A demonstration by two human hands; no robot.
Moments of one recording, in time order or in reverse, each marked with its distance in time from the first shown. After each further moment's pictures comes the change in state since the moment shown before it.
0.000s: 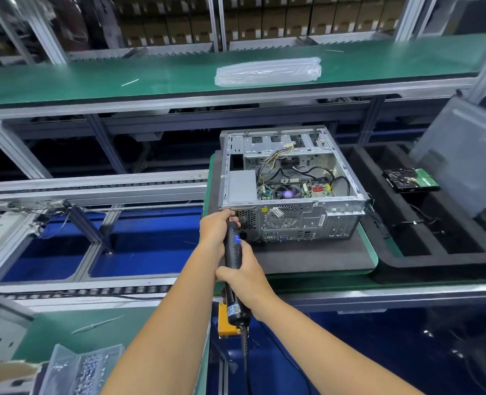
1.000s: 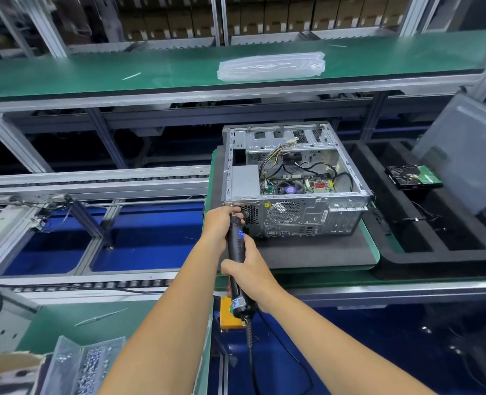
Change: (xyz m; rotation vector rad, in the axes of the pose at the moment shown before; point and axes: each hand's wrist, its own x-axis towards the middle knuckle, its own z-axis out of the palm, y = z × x) left_hand 0.001 0.001 -0.006 0.103 -0.078 0.001; right_hand 0.000 -0.002 -0.004 0.023 -0.056 -0.003
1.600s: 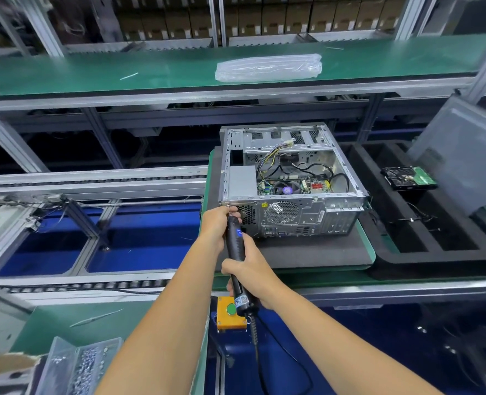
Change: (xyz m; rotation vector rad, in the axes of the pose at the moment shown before) left_hand 0.008 -0.004 0.000 -0.076 -0.002 -0.029; right_hand 0.004 0.001 -0.010 -0.010 -0.050 0.018
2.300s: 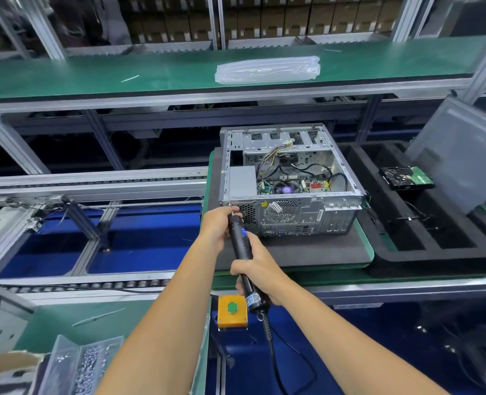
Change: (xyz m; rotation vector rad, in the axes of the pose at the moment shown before) left_hand -0.007 -0.001 -0.004 0.081 -0.035 0.022; right_hand -0.006 0.002 -0.015 0.040 -0.064 -0.018
